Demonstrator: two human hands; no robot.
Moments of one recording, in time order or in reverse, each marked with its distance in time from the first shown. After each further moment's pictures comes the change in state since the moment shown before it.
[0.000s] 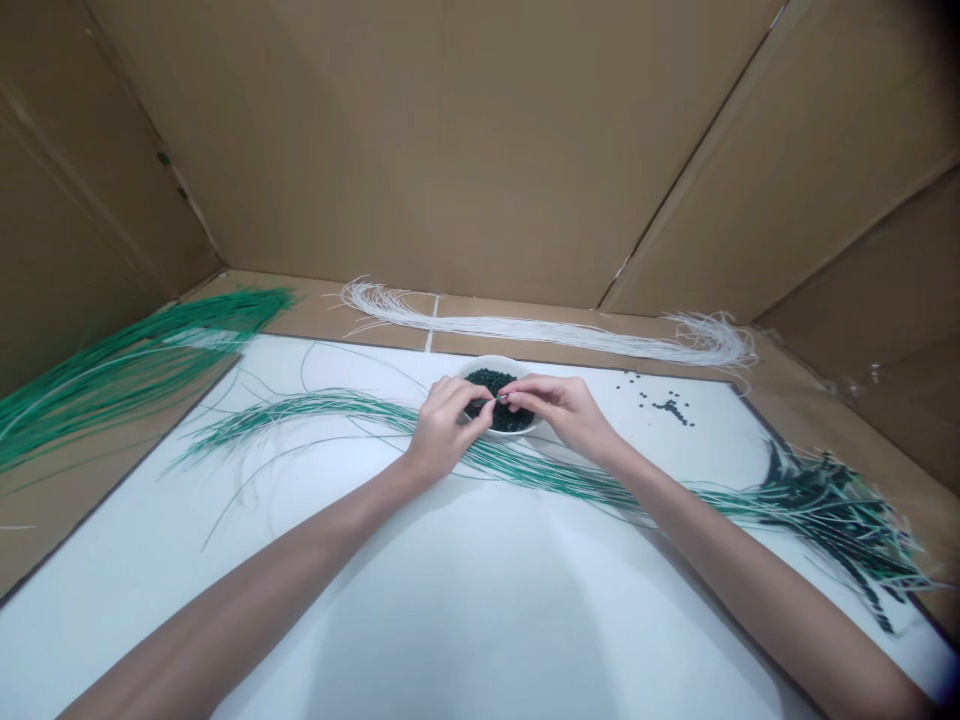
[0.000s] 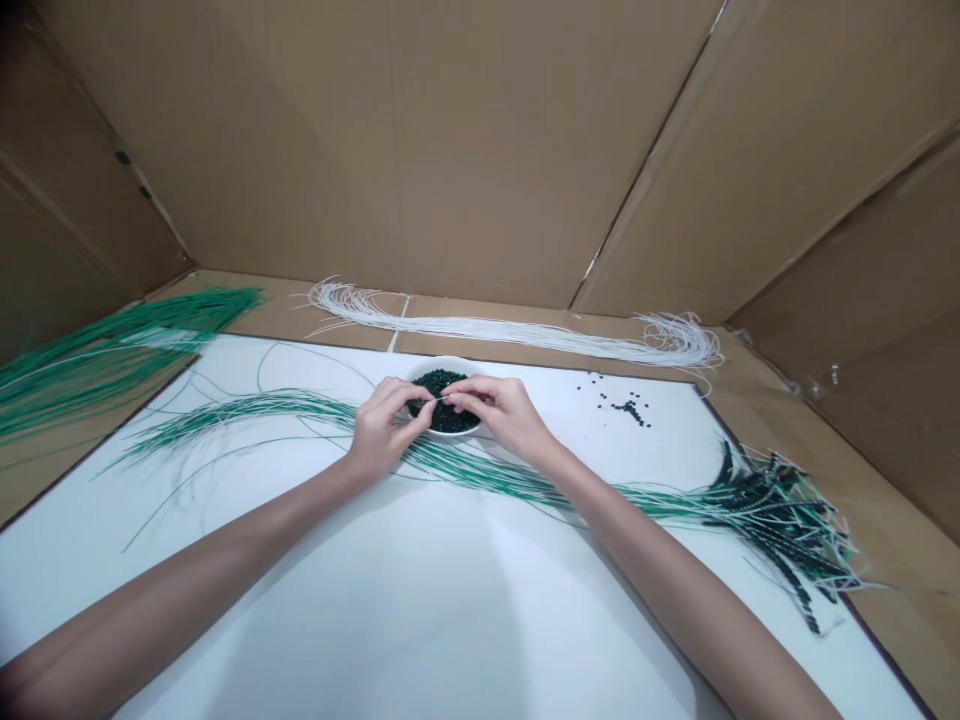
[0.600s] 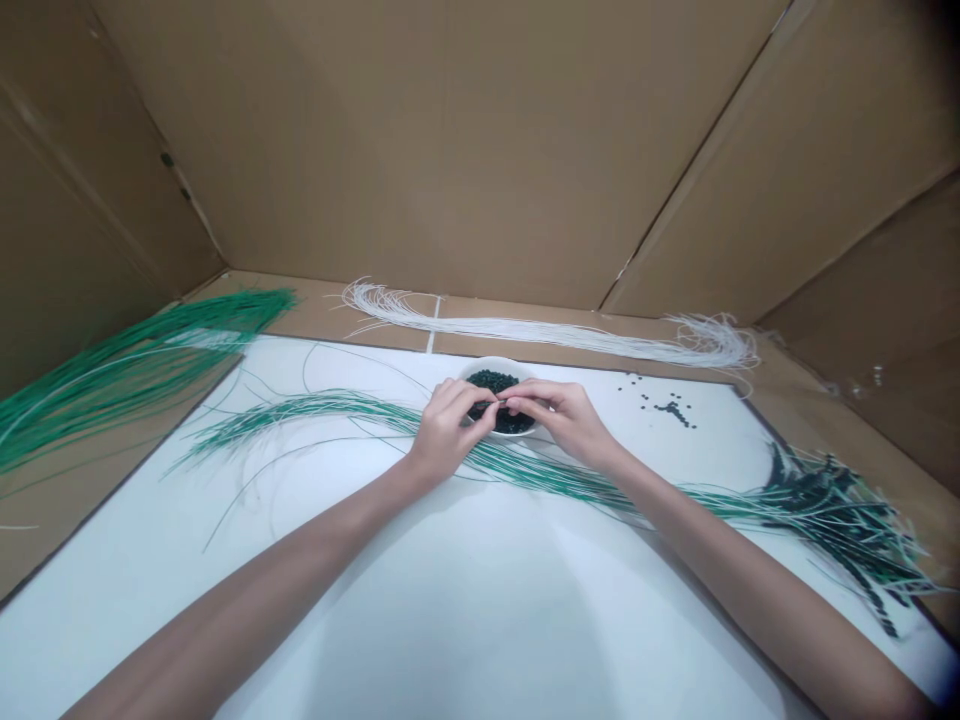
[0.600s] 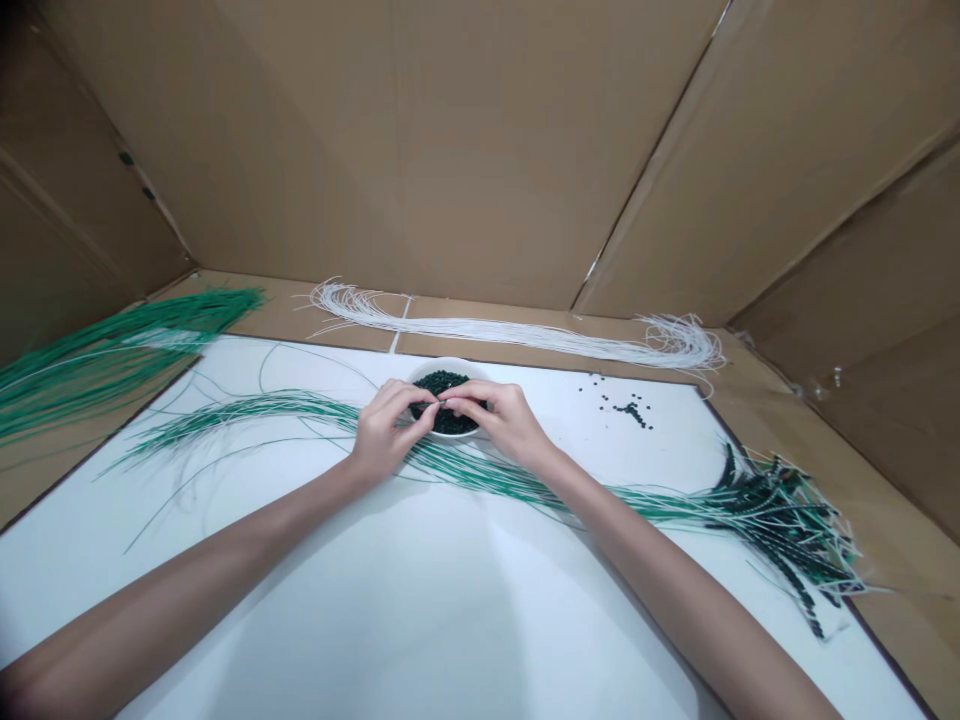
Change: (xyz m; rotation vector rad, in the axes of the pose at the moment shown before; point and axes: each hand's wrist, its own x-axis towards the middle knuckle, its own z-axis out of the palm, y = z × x) left_hand -0.001 -0.001 0.001 -0.013 -0.004 0.020; right_hand -0.003 -0.002 0.004 -0.064 -0.021 -0.074
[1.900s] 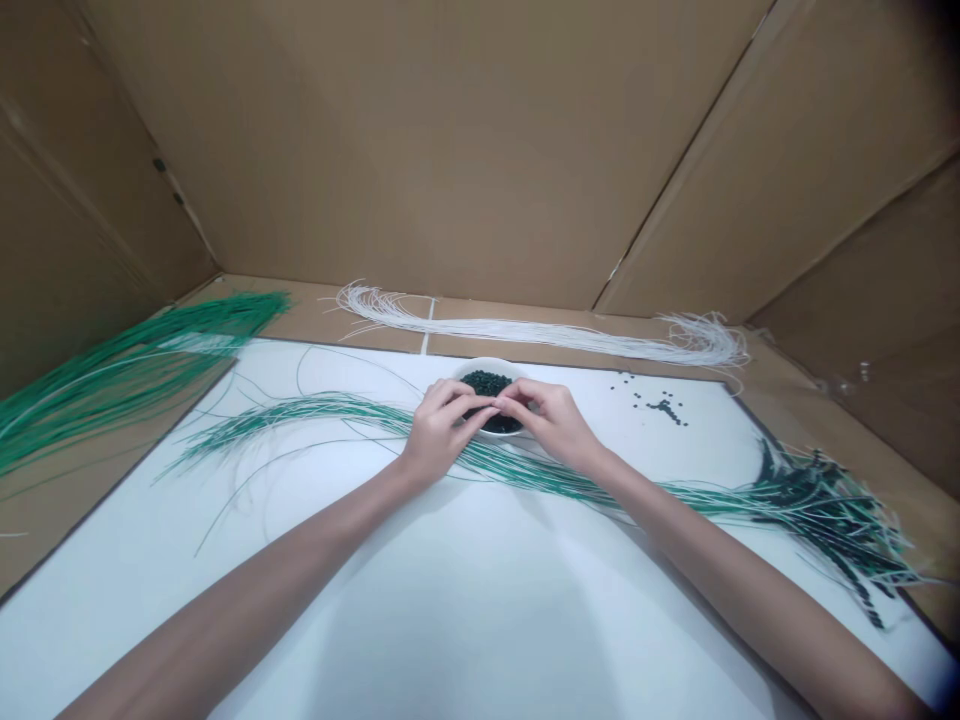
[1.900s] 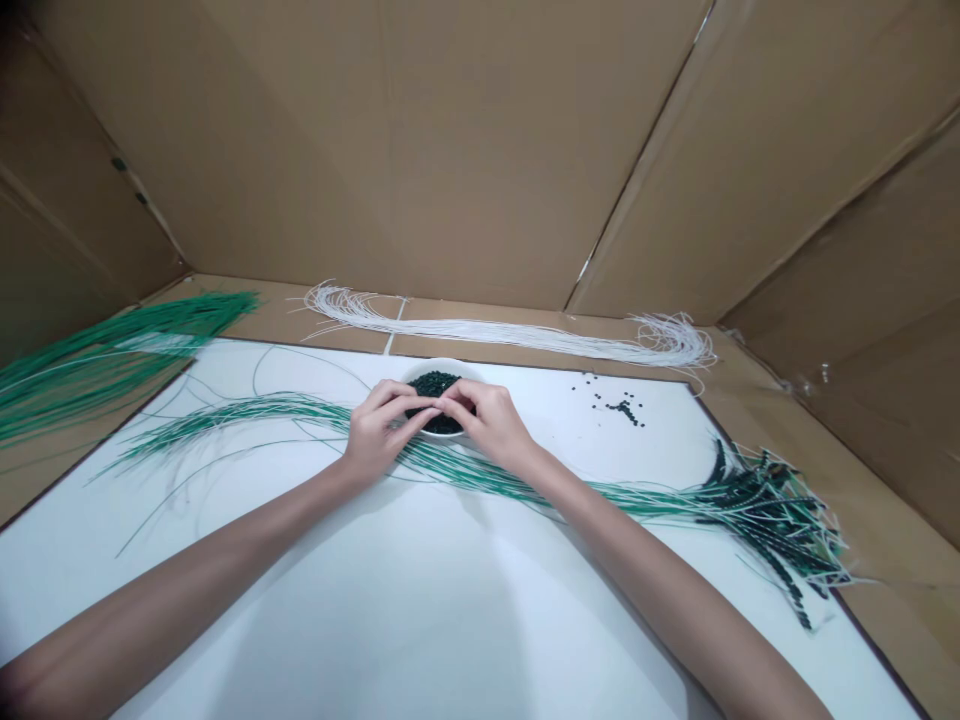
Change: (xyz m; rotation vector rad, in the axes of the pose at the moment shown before) left_hand 0.001 0.001 -0.001 -0.002 0.000 -0.011; right_hand 0.000 -0.003 0.005 -0.203 0.031 0.015
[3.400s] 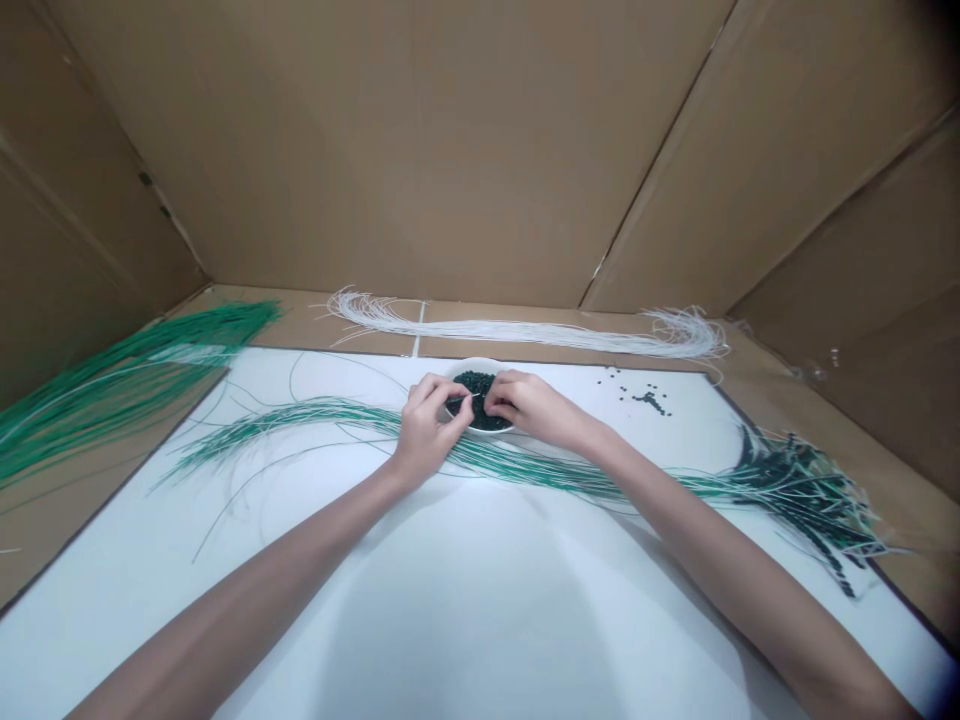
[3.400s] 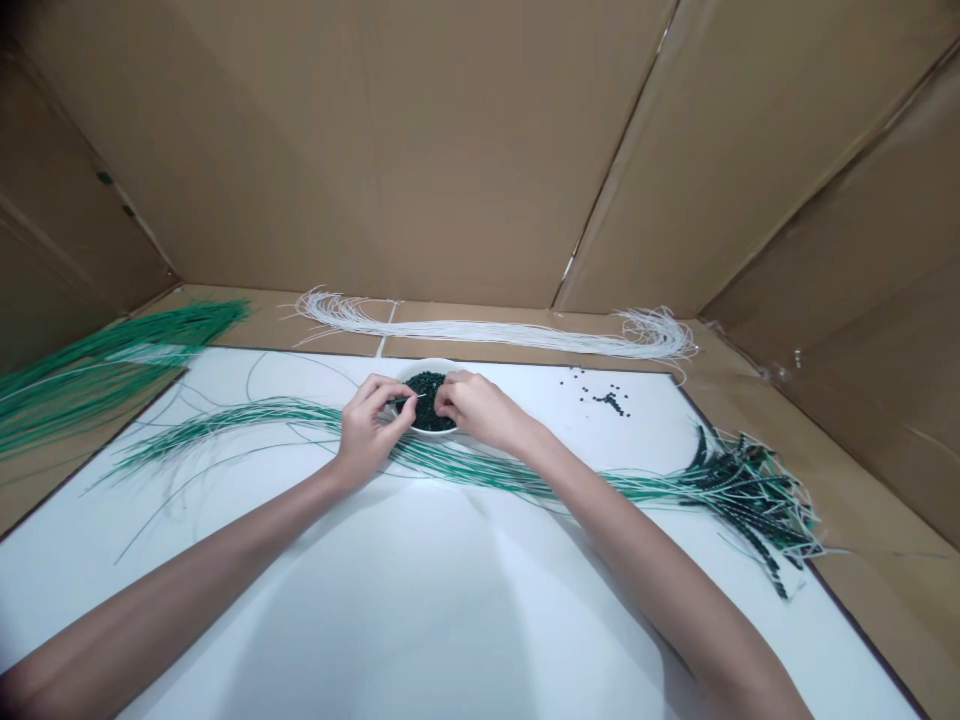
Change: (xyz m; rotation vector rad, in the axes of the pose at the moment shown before) left_hand 0.002 0.003 -0.002 -0.005 0.005 -0.185; right_hand 0.015 0.005 -0.010 -0.393 -0.256 -0.197
